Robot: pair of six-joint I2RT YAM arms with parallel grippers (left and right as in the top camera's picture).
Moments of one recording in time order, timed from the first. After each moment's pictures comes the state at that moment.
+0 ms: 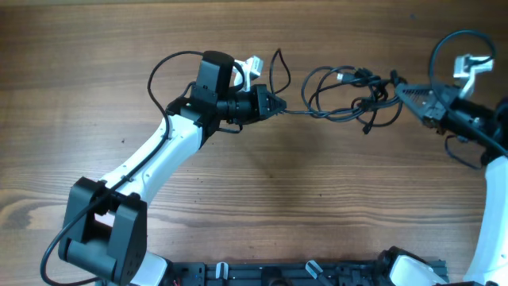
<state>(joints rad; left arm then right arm) -0.40 1.68 1.12 -0.18 0.72 -0.69 -0.42 1.28 1.18 -0.87 -1.08 0.24</state>
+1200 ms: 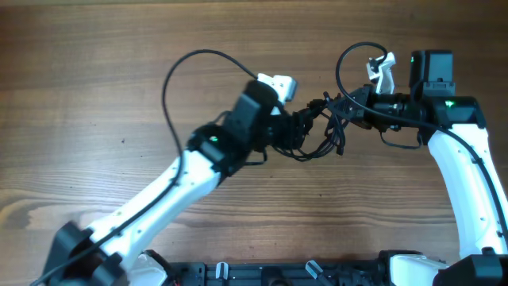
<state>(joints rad) -0.71 1.50 1.10 -0.28 0.21 -0.52 -0.01 1.42 1.18 -0.83 -0.82 0.34</state>
